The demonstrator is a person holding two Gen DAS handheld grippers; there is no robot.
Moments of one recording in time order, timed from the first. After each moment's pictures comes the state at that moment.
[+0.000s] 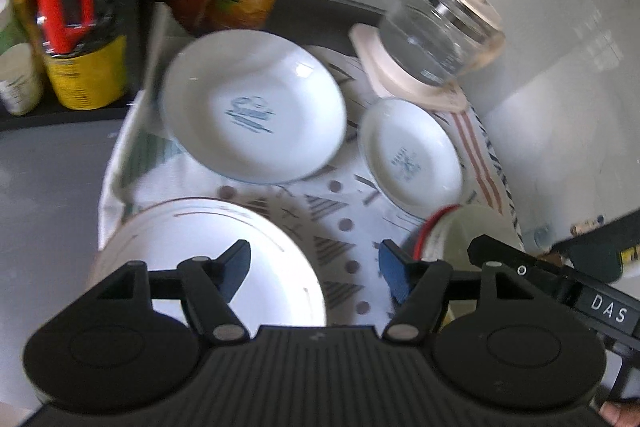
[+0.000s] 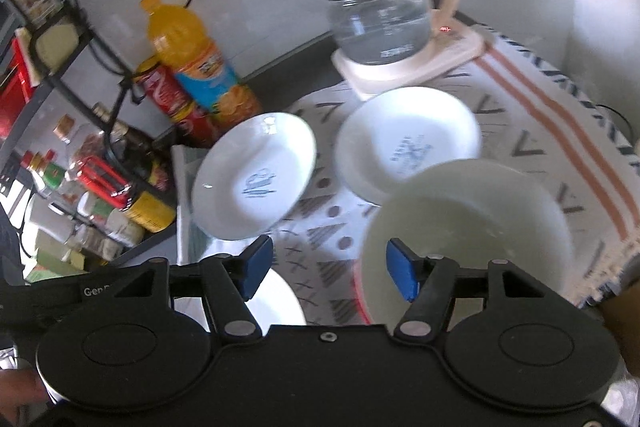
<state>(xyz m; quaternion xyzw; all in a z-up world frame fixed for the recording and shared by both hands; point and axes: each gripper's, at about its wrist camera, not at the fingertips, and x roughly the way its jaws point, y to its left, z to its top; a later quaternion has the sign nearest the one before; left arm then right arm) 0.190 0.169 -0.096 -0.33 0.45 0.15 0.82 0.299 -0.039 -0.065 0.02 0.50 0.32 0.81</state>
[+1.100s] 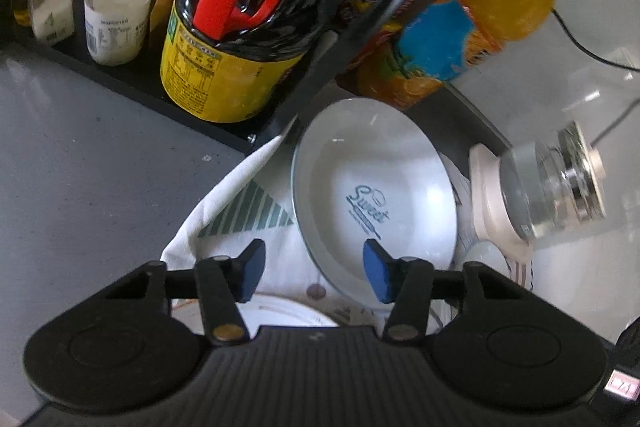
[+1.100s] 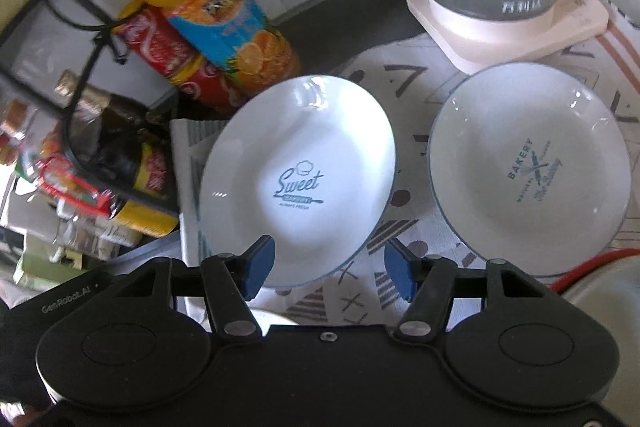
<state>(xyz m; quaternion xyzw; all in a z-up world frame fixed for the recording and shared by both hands) 0.180 0.272 -0.156 -0.47 0.36 0.29 0.75 0.368 0.071 -0.147 0.00 0.58 0.34 0.74</state>
